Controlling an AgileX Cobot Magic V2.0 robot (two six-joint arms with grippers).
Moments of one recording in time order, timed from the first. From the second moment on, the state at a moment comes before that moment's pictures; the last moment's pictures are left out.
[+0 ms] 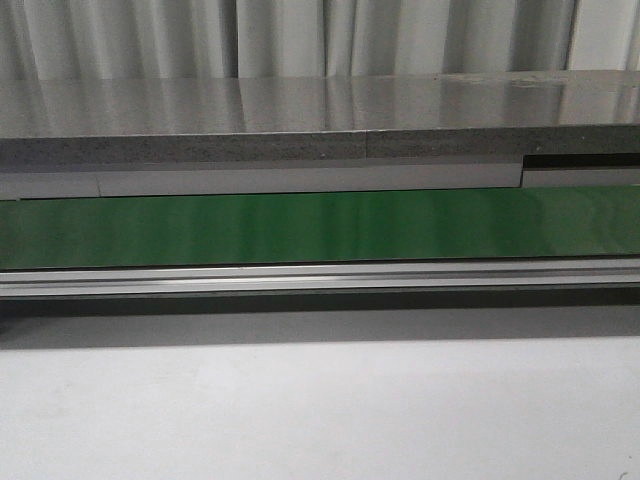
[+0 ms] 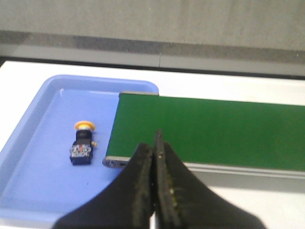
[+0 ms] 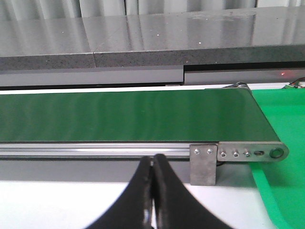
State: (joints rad) left arm 0.00 0.48 -0.68 0.10 0.72 -0.18; right arm 0.05 -0.01 0.03 0.09 0.14 -0.02
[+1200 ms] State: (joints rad) left arm 0.00 0.72 -0.84 0.07 0.98 -0.14; right arm 0.05 -0.01 0.03 0.09 0.14 -0.02
